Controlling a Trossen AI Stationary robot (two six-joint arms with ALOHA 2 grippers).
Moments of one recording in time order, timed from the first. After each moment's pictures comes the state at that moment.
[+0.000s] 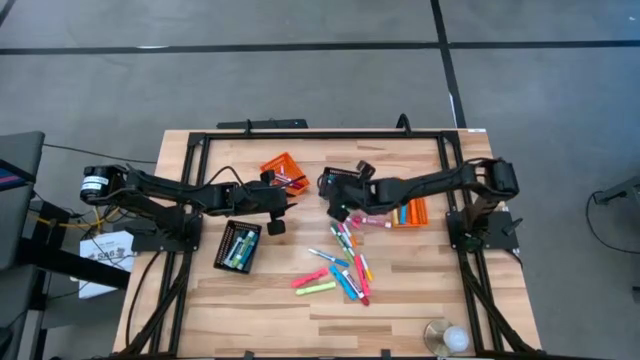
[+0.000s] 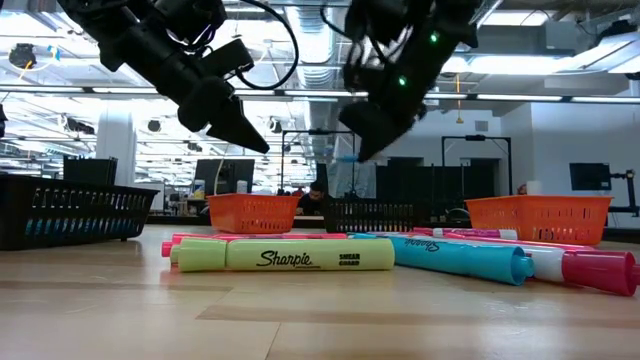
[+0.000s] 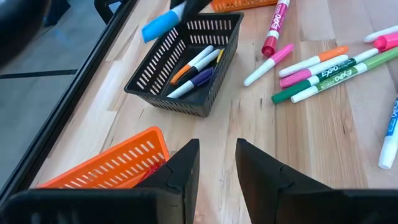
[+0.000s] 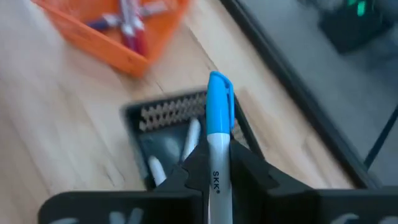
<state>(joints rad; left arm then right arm) 0.03 1.31 0.59 0.13 -0.29 0.20 -0.01 1.75 1.17 -0.43 0.65 0.21</state>
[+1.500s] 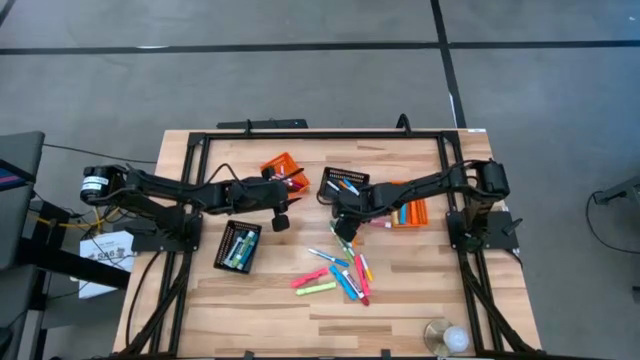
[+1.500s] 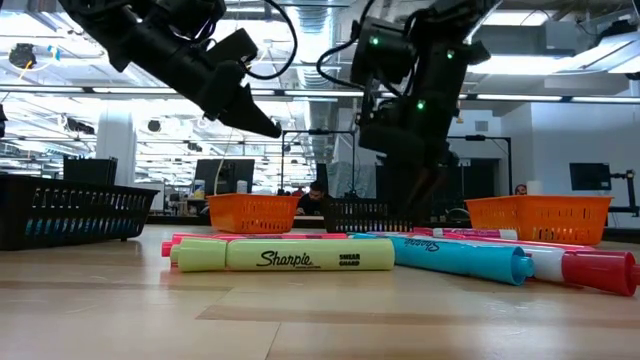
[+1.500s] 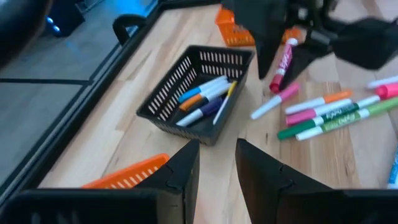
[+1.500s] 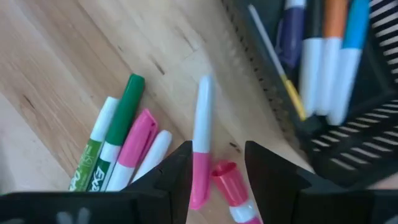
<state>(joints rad) 0.05 1.31 0.59 0.24 -0.29 0.15 0.00 1.82 1.15 -0.63 0.21 0.55</state>
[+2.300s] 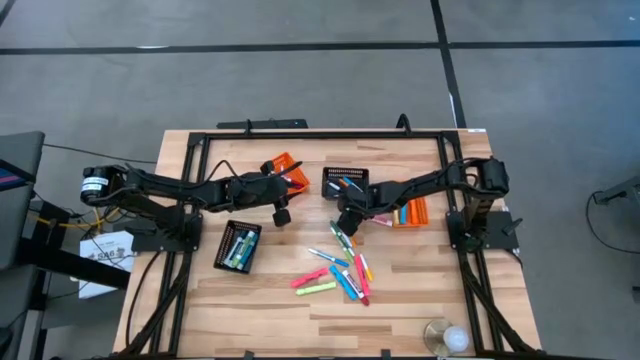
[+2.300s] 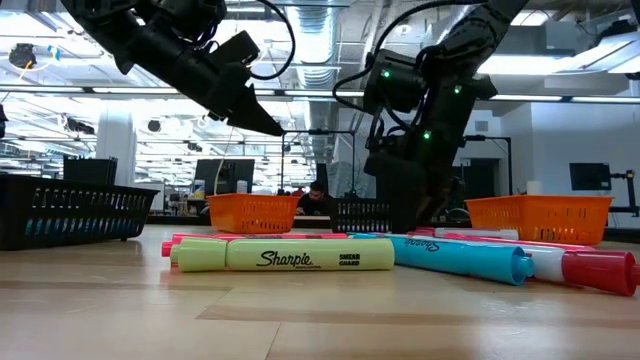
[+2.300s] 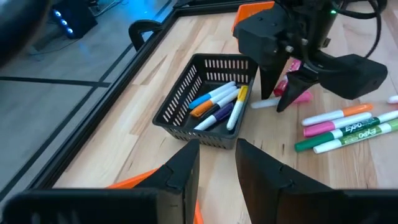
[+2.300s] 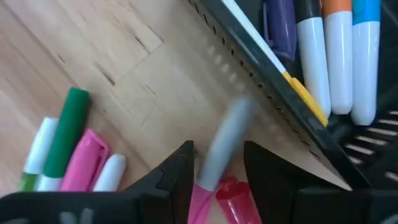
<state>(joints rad) 0.09 1.31 0.59 0.27 -0.29 0.15 -0.07 1.82 0.99 -0.41 0.18 0.56</state>
